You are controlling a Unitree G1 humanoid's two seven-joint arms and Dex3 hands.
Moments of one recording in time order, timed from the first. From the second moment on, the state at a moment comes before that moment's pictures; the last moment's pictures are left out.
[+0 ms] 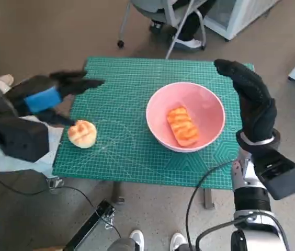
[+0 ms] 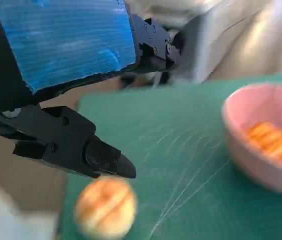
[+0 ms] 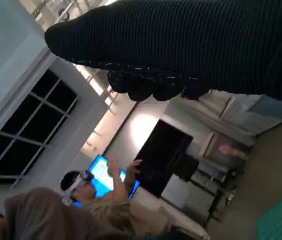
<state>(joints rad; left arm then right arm) -0.66 0.90 -0.08 0.32 0.25 -0.35 -0.78 -0.74 -0.14 -0.15 0.78 0.31 -1.05 0.52</state>
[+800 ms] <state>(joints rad) -0.59 0.88 -0.17 0.42 0.37 -0.29 -0.75 -0.77 -0.15 -0.15 0.79 0.33 -1.03 0.57</state>
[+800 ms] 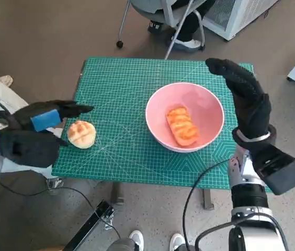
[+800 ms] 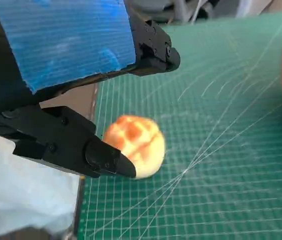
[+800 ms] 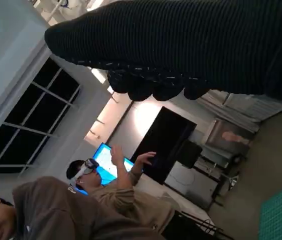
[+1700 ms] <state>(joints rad) -0.78 0.74 -0.38 0.91 0.57 -0.39 -0.50 -0.77 -0.16 -0.16 0.81 0.31 -1.05 0.57</state>
